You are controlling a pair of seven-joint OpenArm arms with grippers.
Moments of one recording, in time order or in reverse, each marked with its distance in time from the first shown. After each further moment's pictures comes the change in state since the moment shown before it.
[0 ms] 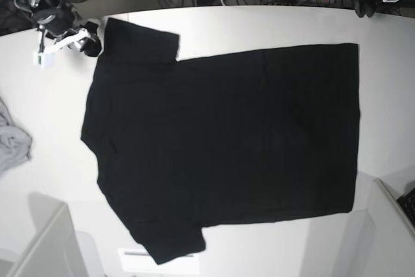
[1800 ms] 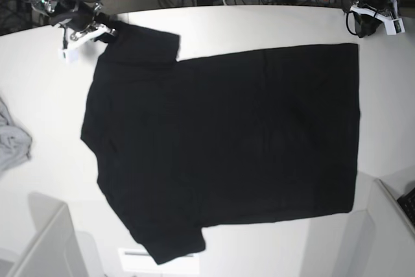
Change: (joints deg) left arm -27.3 7.7 -18.5 -8.0 0.6 -14.2 35.4; right arm 0.8 0.1 -6.2 -9.7 0.2 0.0 -0.2
